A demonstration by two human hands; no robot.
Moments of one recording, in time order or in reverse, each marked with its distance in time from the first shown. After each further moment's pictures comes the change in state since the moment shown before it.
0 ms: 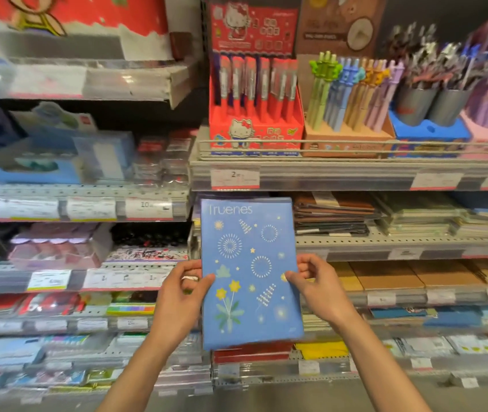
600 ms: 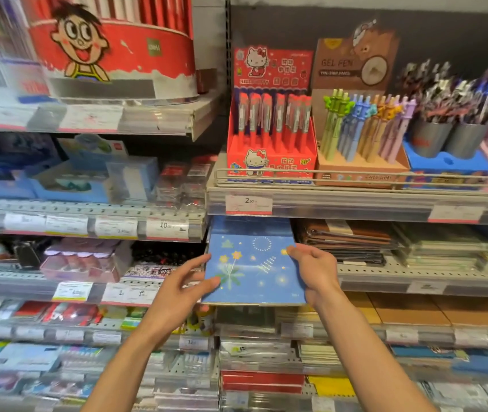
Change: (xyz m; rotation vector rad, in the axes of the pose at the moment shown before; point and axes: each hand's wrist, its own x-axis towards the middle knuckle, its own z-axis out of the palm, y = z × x) left_hand 0.023 0.038 -0.028 -0.108 -0.176 -0.105; right_hand 0.058 -0.058 0.026 0.462 0.197 0.247
